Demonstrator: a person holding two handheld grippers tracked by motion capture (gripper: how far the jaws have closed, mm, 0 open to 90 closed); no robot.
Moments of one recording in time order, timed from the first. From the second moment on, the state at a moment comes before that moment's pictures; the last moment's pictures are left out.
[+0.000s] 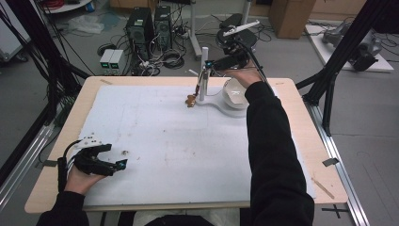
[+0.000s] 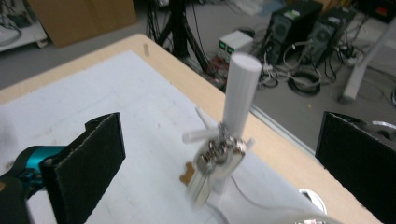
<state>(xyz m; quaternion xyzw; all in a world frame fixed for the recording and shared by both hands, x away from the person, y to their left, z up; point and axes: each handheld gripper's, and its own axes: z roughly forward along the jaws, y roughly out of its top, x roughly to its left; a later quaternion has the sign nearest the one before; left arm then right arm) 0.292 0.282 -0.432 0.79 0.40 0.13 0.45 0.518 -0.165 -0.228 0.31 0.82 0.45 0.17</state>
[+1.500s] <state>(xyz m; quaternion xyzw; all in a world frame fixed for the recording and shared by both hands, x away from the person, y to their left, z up) 0.289 0.283 -0.430 0.78 0.40 0.14 0.45 0.456 -0.236 -0.324 0.38 0.80 0.44 0.15</state>
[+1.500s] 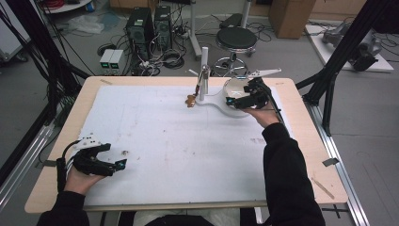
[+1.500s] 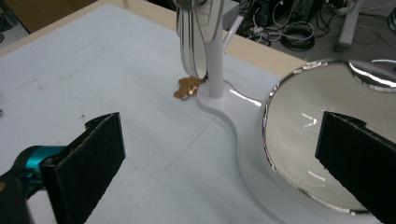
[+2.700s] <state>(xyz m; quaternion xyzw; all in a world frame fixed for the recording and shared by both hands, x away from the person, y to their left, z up) 0.286 0.283 -0.431 0.78 0.40 0.14 0.45 0.361 -0.295 -0.389 0.40 0.80 0.42 0.15</state>
